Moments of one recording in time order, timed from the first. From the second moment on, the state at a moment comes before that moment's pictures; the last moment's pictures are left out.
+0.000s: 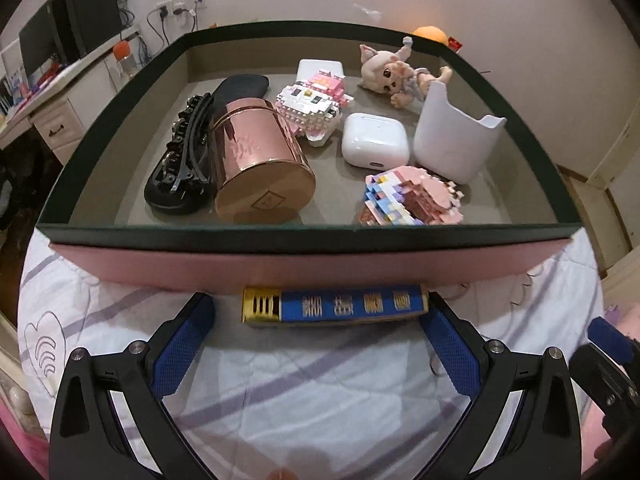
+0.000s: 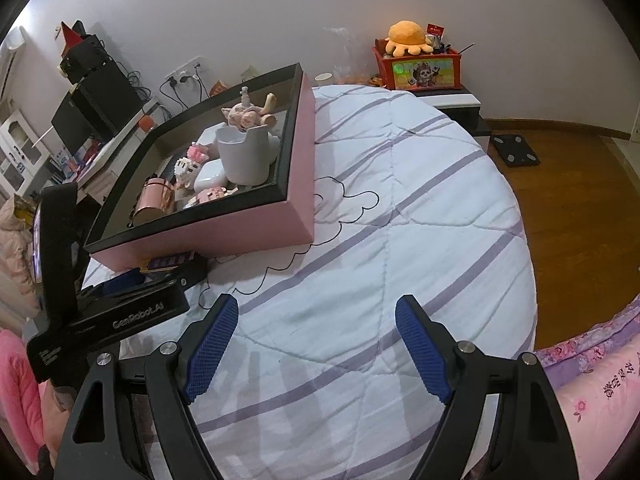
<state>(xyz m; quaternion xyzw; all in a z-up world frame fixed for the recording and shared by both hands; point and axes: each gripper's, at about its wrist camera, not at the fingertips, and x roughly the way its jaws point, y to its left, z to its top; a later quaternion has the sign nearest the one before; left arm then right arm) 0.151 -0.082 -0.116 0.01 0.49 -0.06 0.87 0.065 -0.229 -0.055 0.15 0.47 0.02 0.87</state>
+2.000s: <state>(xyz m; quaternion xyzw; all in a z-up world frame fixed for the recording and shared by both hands) 0.261 -0.023 -0.030 0.02 0.44 -0.07 0.90 0.170 -0.182 -0.016 0.10 0.44 0.04 0.89</state>
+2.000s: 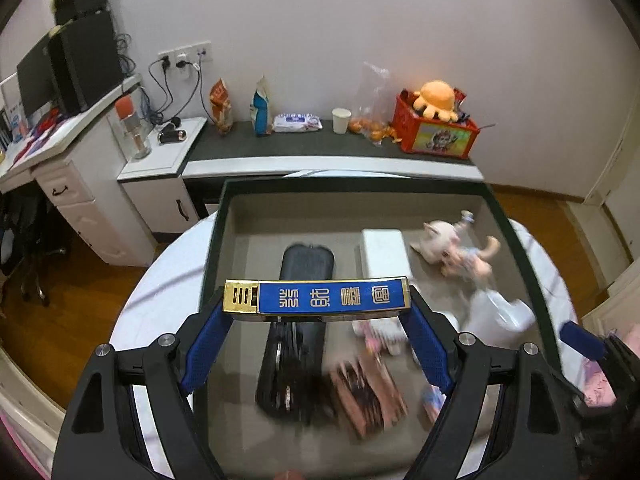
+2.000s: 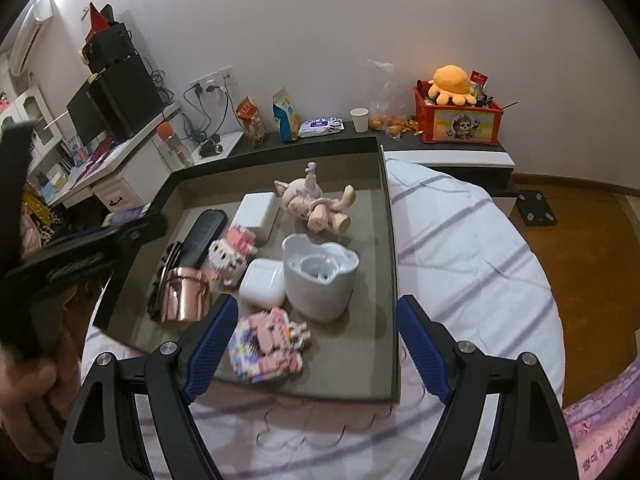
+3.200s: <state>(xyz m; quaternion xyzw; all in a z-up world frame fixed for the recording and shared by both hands) 0.339 -0.041 -0.088 0.05 0.53 -0.07 0.85 0.220 -0.190 -0.031 0.10 0.45 0.04 0.89</state>
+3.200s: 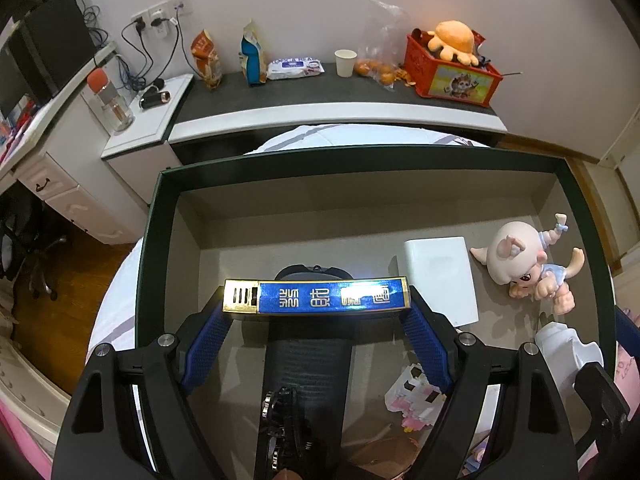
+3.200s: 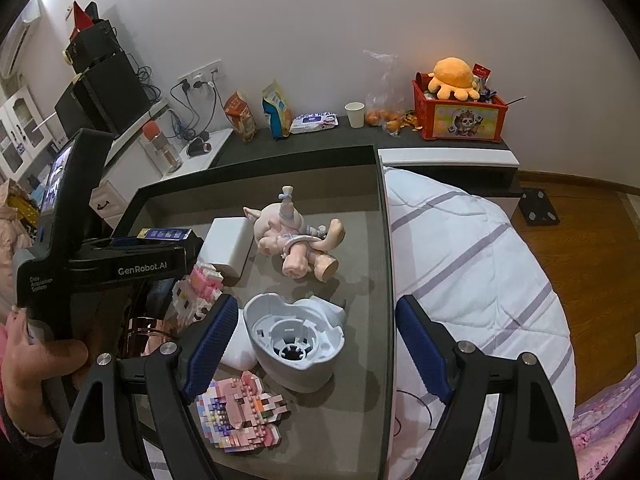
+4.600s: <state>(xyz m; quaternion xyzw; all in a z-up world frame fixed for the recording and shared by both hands) 0.276 -0.027 -0.028 0.04 0.44 -0.06 0.89 0.186 -0.186 0.001 0.09 0.42 0.03 0.90</state>
